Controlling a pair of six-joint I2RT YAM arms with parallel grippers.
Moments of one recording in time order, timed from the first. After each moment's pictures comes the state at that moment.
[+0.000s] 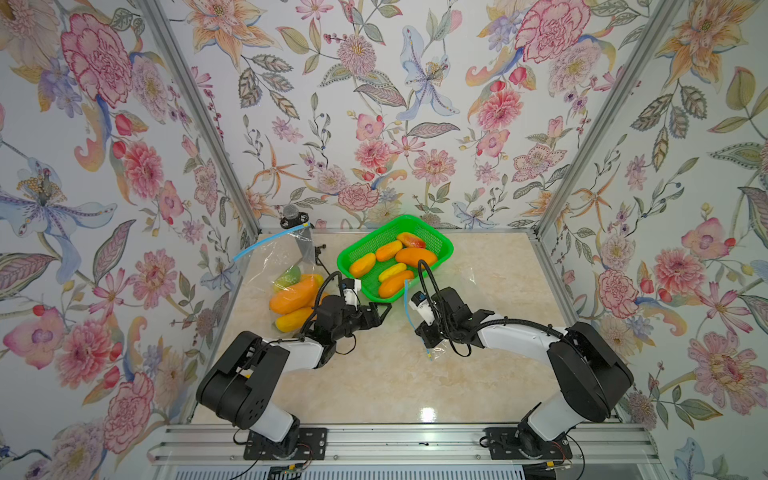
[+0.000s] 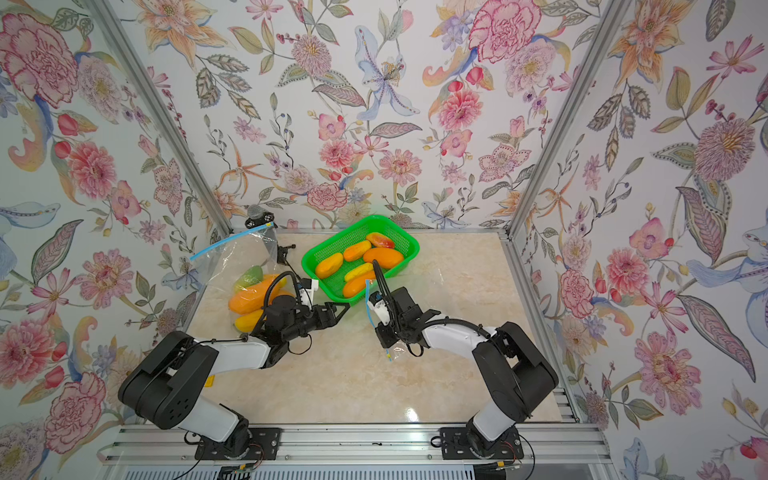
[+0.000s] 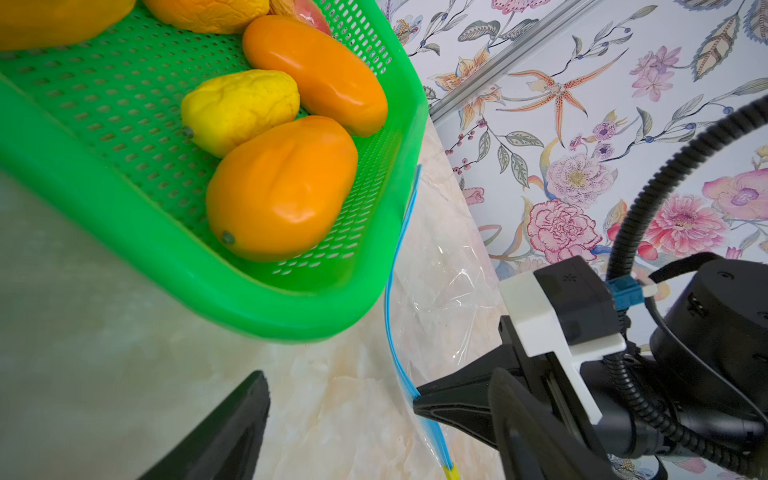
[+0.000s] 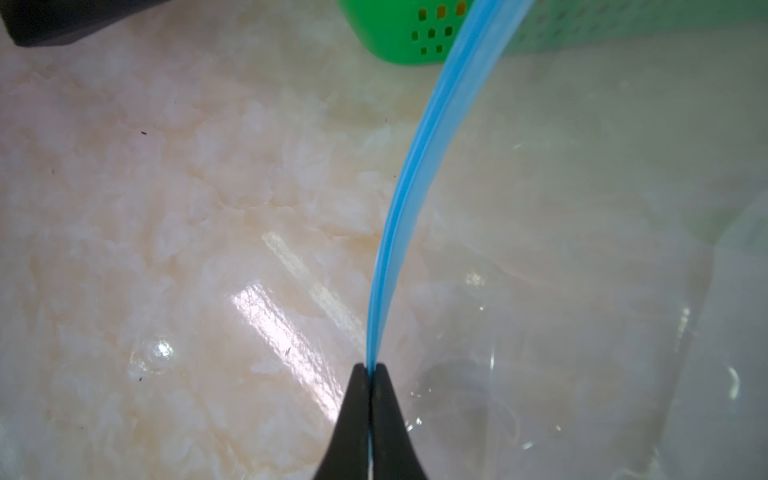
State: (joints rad) left arm -0.48 1.56 0.50 0.74 0.42 -0.77; right arm 0.69 1.58 0.83 -0.17 -0.21 0.03
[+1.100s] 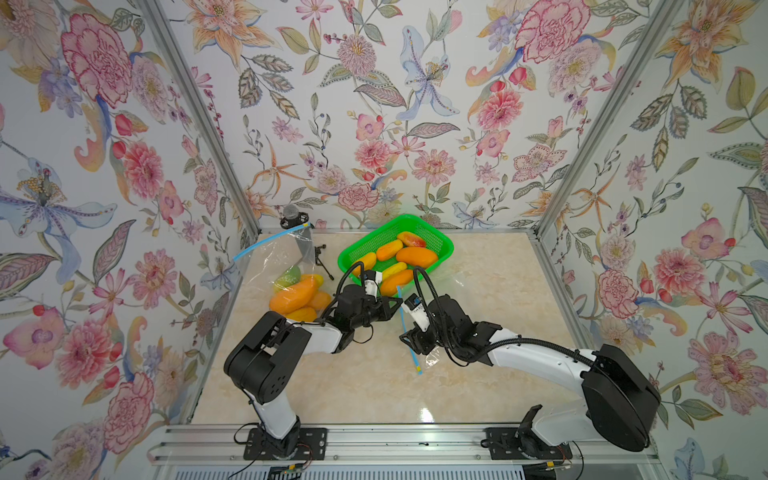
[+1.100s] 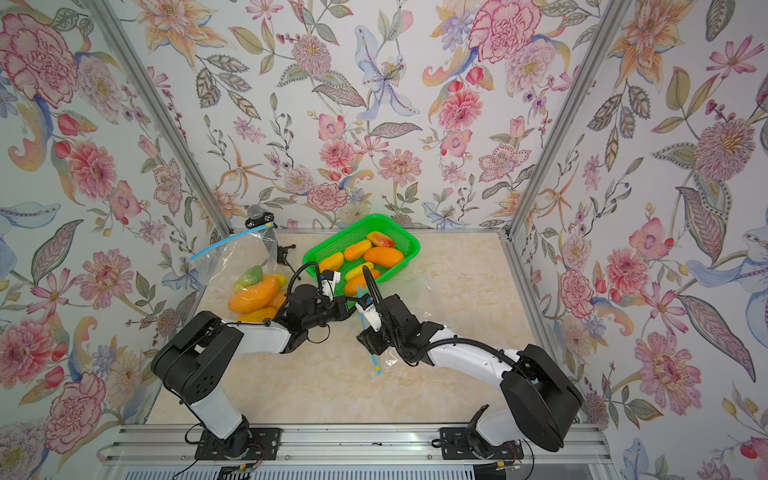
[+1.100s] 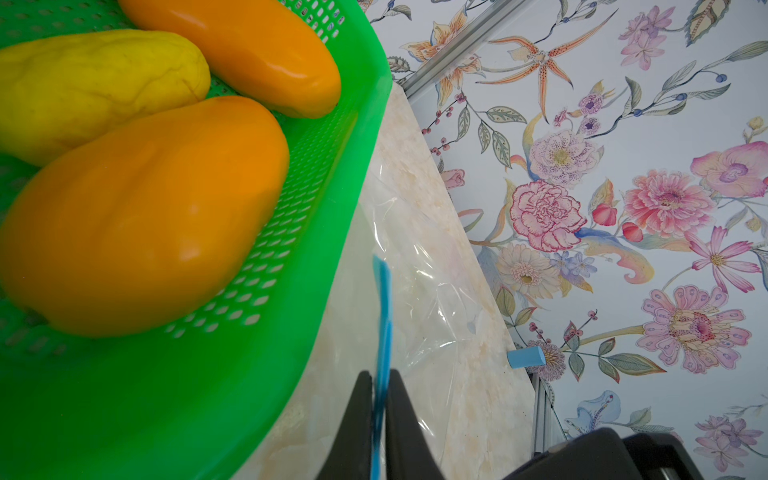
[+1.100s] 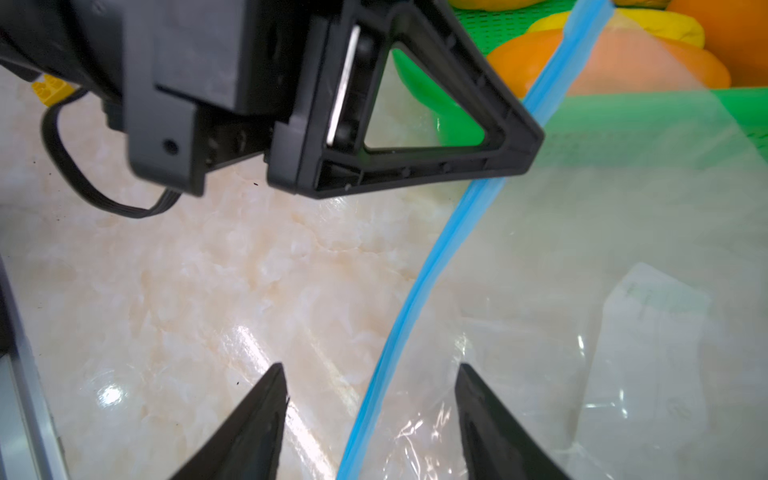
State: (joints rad) left arm -0.56 1.73 0.69 0.72 0.44 -0.77; right arm 0.85 1.44 0.79 -0.12 -0.08 0.07
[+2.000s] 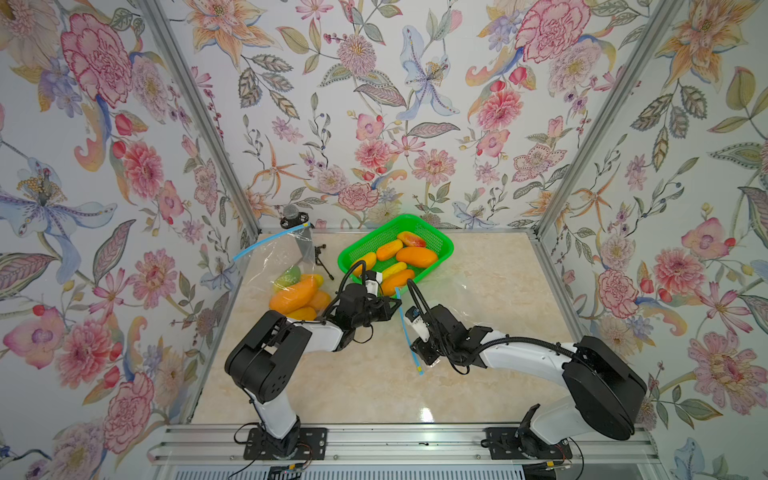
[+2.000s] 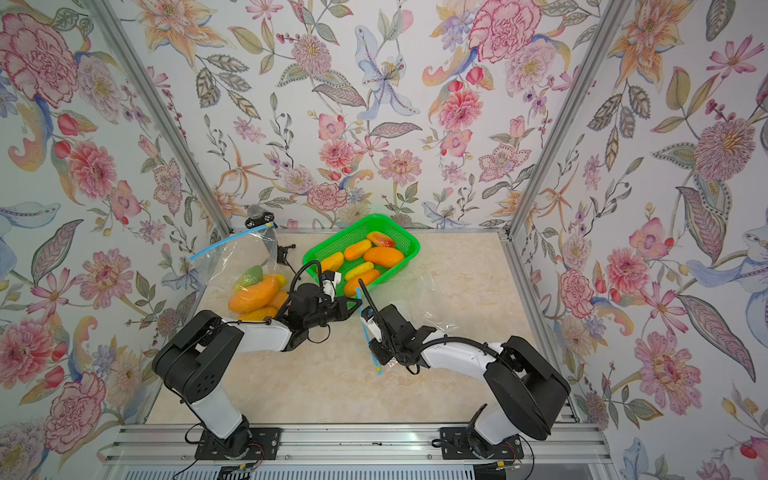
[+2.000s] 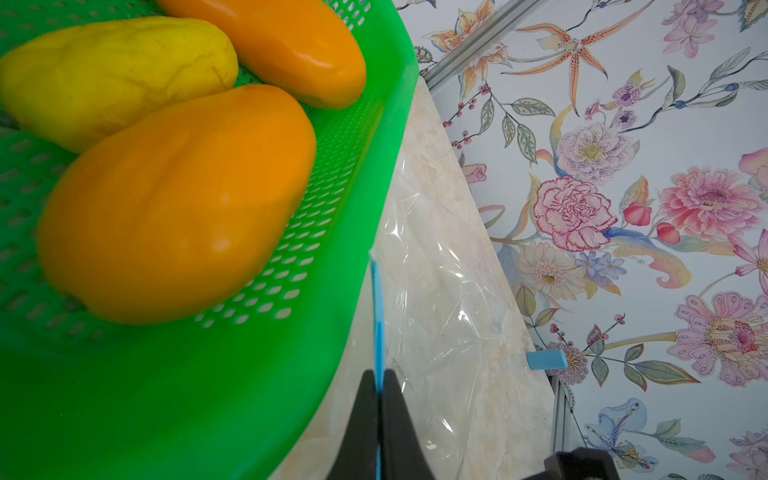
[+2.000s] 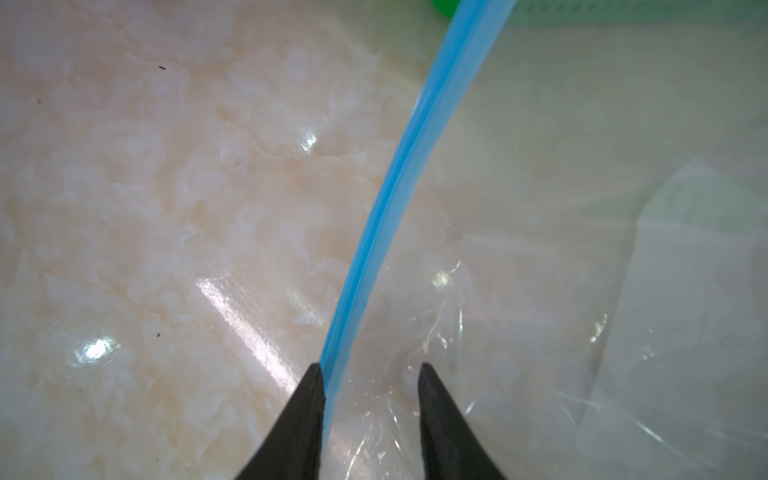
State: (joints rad) left arm -0.56 1.74 0.71 0.64 0.41 -0.74; right arm 0.85 1.50 0.75 -0.18 -0.02 0.07
